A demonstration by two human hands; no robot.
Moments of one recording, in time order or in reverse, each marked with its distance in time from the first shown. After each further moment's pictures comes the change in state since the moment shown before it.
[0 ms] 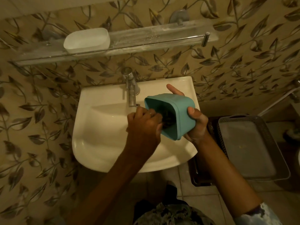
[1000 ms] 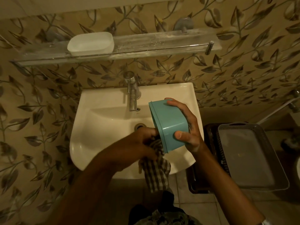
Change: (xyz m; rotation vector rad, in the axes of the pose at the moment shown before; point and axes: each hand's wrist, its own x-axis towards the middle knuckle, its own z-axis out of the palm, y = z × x) left_hand -0.005 -0.017 -0.044 -1.124 -0.736 -0.328; right_hand -0.004 0.006 0.002 -0.612 0.071 -0.238
